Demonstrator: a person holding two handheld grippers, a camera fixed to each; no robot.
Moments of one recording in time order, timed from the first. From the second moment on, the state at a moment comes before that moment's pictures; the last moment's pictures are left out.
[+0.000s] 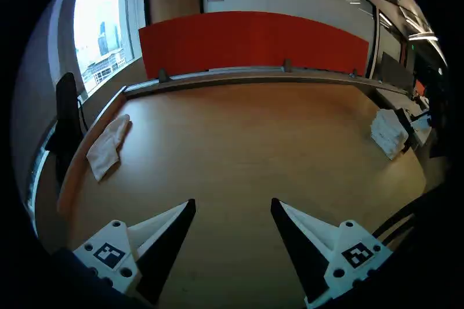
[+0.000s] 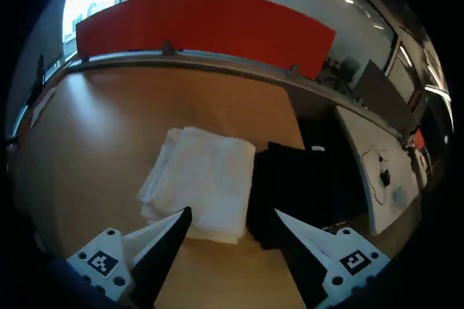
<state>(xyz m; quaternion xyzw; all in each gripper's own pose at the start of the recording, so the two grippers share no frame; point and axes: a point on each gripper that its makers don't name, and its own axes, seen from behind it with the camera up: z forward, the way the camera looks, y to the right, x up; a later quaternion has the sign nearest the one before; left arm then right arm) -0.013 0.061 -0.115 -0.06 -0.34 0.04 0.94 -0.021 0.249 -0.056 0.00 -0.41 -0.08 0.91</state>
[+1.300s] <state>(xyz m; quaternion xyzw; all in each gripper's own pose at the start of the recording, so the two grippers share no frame) 0.049 0.056 -0.061 -0.04 -0.23 0.00 0.97 0.111 0.137 -0.009 0.00 -0.12 0.02 0.99</state>
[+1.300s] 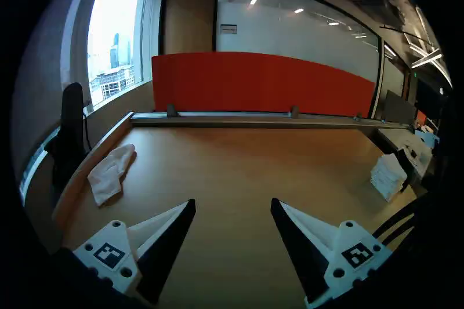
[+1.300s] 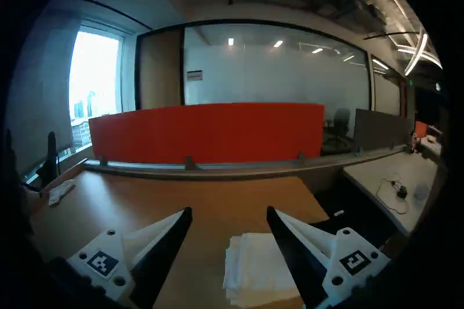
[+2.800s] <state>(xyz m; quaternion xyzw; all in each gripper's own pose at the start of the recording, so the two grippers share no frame) 0.125 0.033 -0.015 -0.03 -0.07 -0.02 1.00 0.148 -0.009 0.016 0.03 -0.08 0.00 1.00</state>
